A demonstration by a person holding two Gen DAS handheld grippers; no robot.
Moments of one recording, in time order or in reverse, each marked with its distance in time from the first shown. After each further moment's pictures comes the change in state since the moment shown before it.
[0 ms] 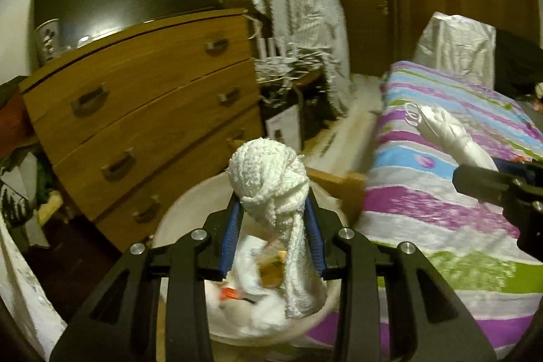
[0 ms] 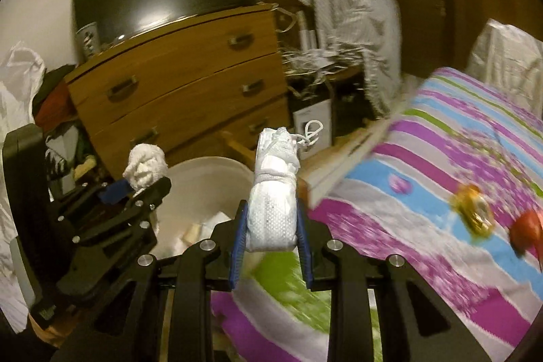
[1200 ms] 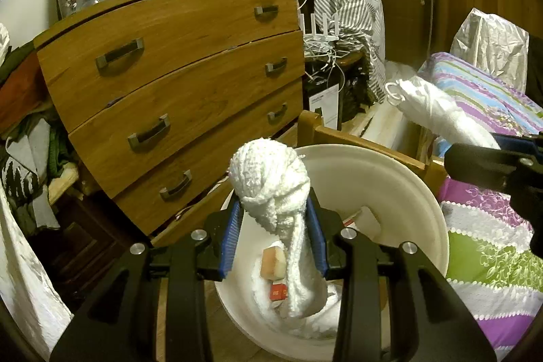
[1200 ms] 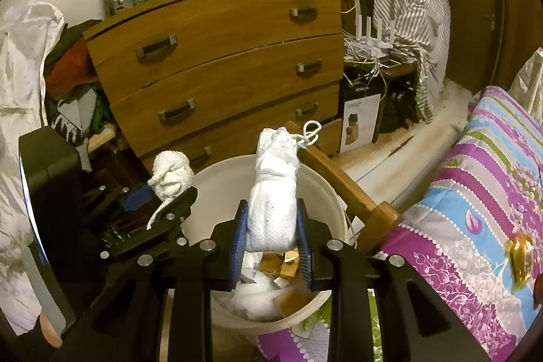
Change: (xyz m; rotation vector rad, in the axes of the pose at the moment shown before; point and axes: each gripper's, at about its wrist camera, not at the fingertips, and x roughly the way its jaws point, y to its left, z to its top) left arm 0.047 0.078 -0.017 -0.073 0.092 0.082; right arm 0.096 0.097 0.034 -0.139 0.104 0.087
